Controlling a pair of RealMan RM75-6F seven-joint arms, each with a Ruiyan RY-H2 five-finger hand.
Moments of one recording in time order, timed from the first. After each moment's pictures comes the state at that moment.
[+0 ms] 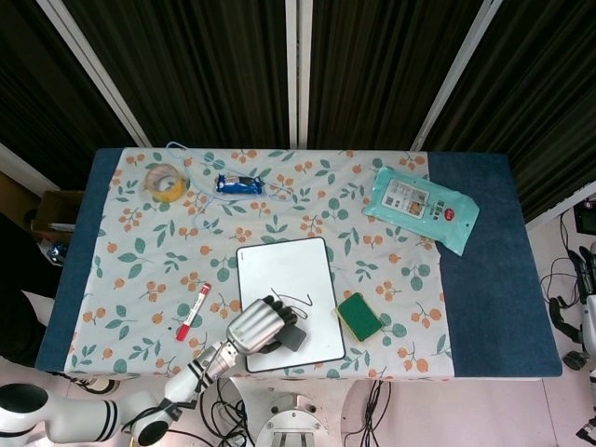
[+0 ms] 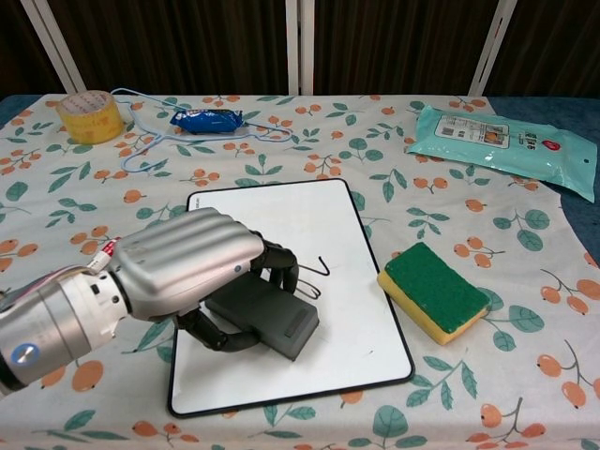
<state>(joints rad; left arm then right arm) -0.59 -1.77 0.01 -1.49 1.56 1.03 0.43 0.03 -1.17 0.12 -1.37 -1.45 1.53 0.21</state>
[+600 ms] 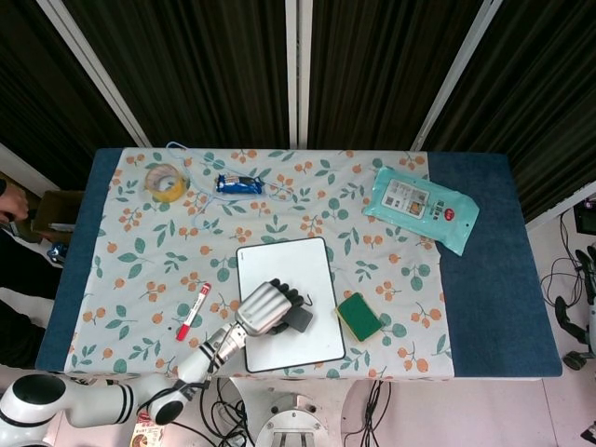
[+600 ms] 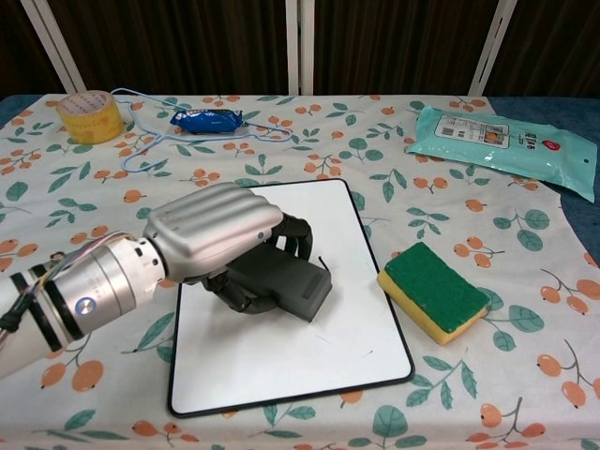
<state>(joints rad) -0.66 -1.83 -0.07 -1.38 1.50 0.98 0.41 0.02 -1.16 0.12 -1.37 -1.45 1.55 0.23</state>
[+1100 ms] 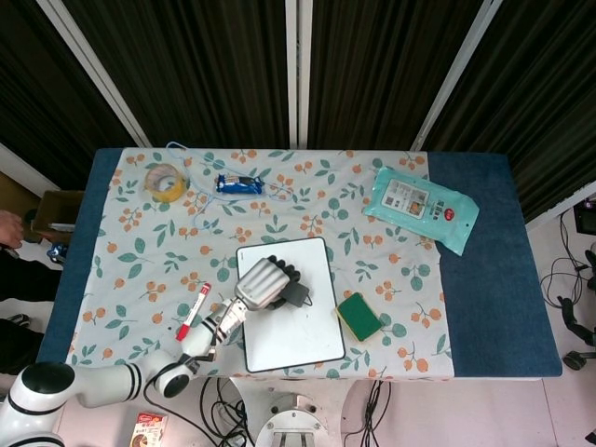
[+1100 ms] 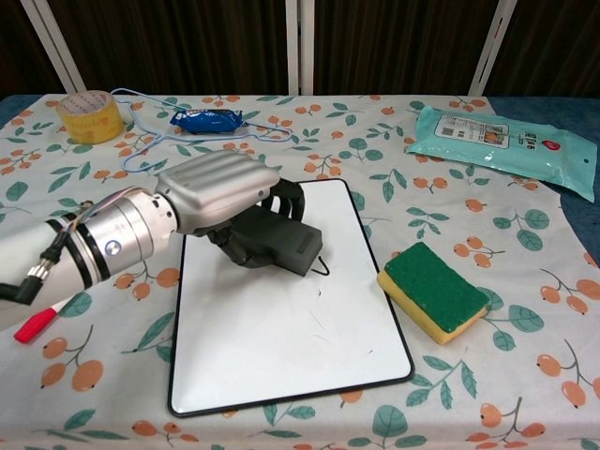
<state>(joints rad) -0.75 -1.84 -0.15 -1.24 1.45 0.92 0.34 0.01 -1.15 0.13 -1.38 -1.44 1.57 0.23</state>
